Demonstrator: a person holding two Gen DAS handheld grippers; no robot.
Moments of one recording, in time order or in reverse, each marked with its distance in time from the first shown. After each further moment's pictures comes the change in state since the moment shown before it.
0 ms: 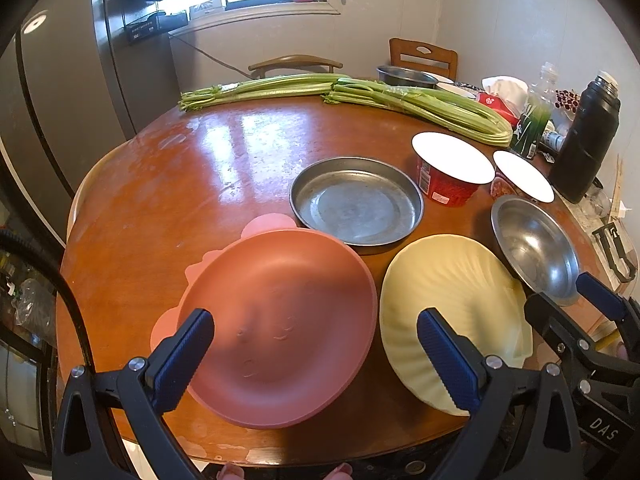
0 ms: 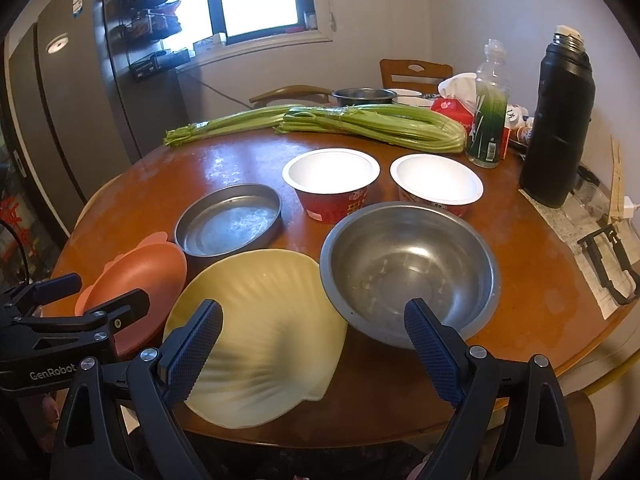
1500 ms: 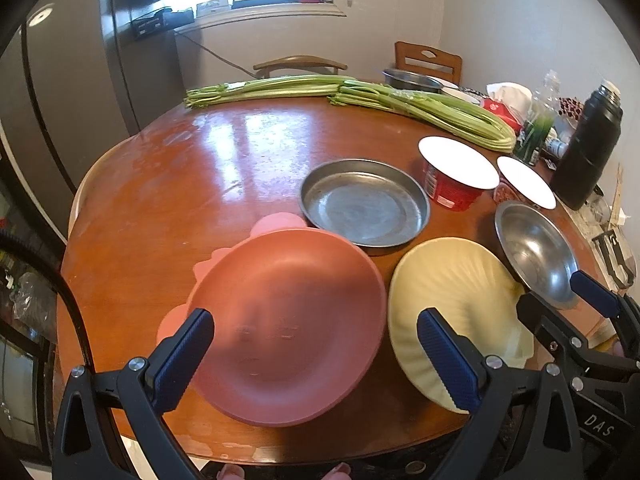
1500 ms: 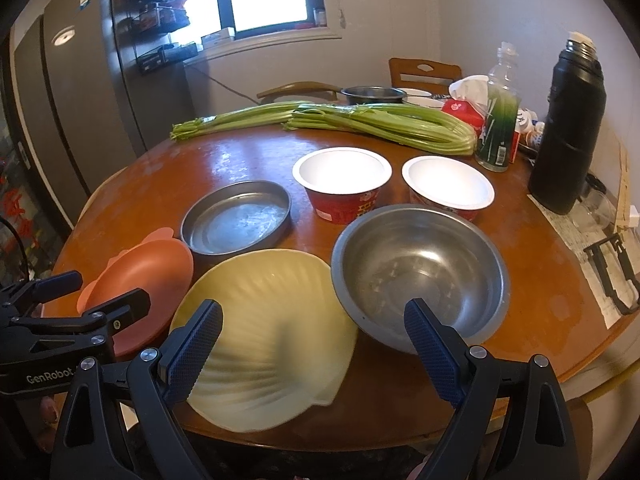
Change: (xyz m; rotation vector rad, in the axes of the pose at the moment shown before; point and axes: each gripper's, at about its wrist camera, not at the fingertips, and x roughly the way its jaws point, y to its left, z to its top) left arm -0.003 0.012 0.000 -0.033 -0.008 0.003; right arm 0.008 0.011 0.006 -0.035 0.012 0.017
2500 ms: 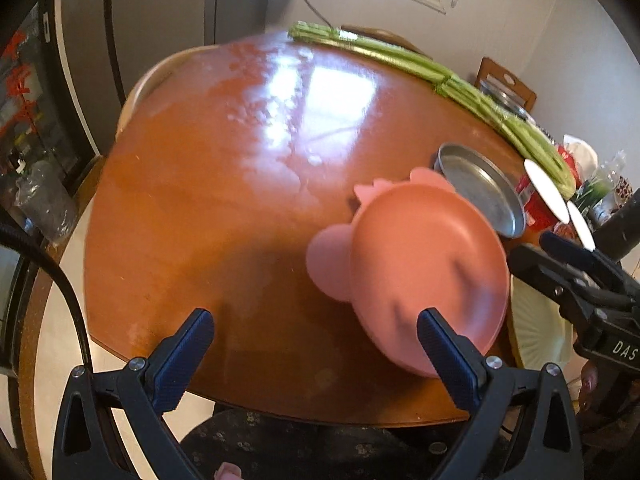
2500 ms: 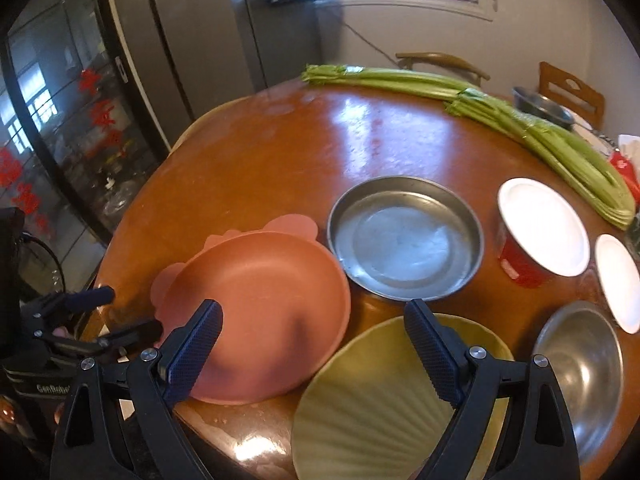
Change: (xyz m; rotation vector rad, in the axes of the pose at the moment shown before) left arm 0.011 0.111 -0.046 -0.312 0.141 0.009; right arm 0.073 0.099 0.042 -0.302 0.192 0.351
